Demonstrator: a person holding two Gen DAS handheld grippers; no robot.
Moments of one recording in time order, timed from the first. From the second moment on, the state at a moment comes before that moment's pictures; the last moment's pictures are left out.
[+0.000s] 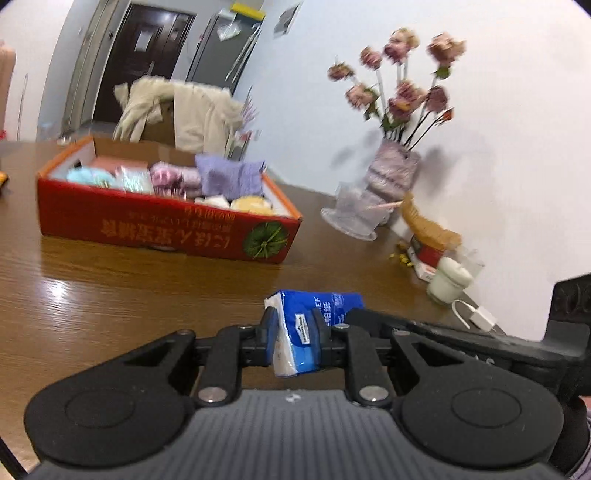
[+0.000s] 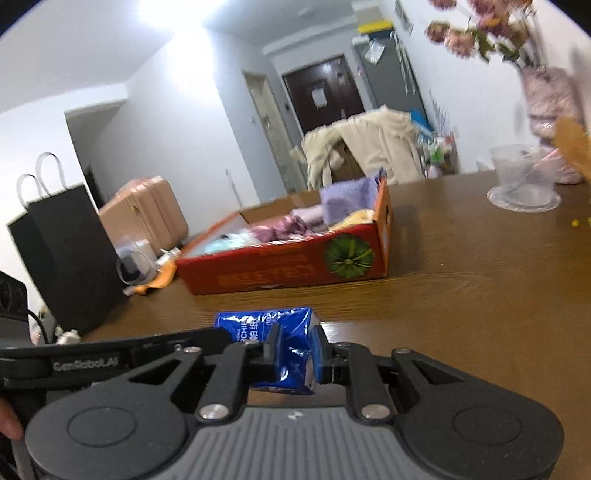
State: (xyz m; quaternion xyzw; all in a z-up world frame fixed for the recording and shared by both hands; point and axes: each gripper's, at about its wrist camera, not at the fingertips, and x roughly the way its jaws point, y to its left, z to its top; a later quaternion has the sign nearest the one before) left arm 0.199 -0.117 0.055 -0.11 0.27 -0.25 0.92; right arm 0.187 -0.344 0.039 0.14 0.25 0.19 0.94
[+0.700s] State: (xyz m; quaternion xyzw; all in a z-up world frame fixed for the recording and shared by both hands) left arm 0.442 -0.071 0.093 -0.14 0.30 -0.23 0.91; right arm 0.421 -0.294 0.096 0.11 0.27 0.18 0.94
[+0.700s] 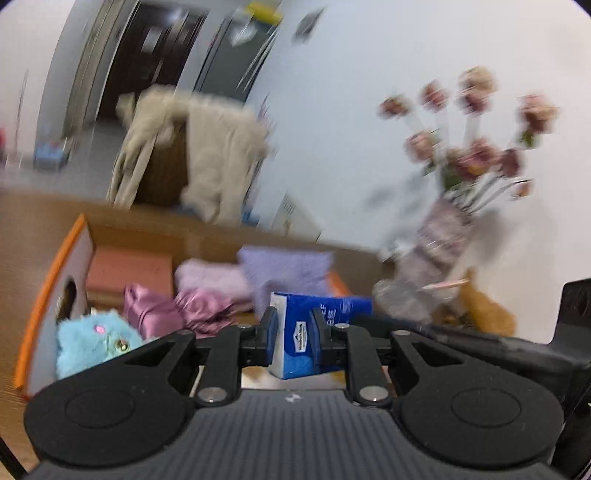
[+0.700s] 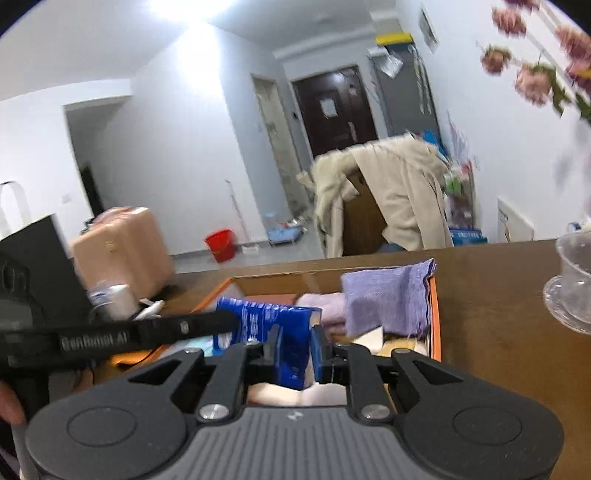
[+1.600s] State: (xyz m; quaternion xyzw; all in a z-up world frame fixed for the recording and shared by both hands) left arm 0.358 -0.029 0.150 0.01 0.20 -0.10 0.98; right arm 0.367 -0.298 0.154 -0.01 0.23 0.09 0.97
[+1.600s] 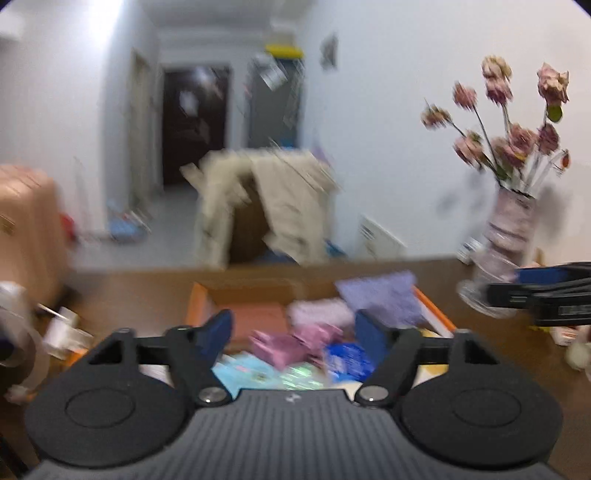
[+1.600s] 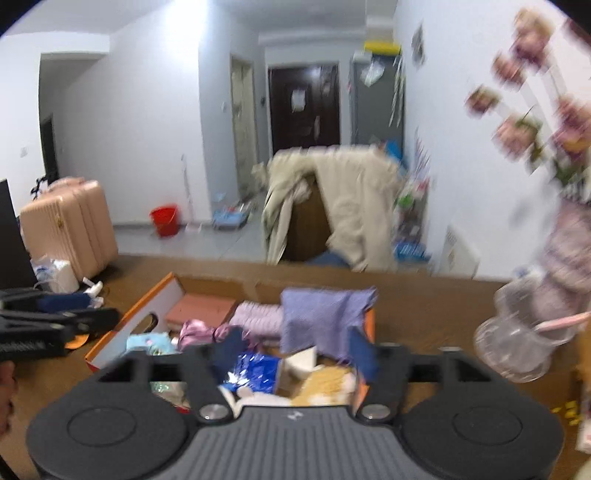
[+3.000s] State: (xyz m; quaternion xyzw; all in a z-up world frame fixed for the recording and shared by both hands) left arm 0.016 0.018 0.050 0.00 0.11 0.02 0.99; right arm 0.014 -0.244 0.026 0.00 0.17 0.11 0.98
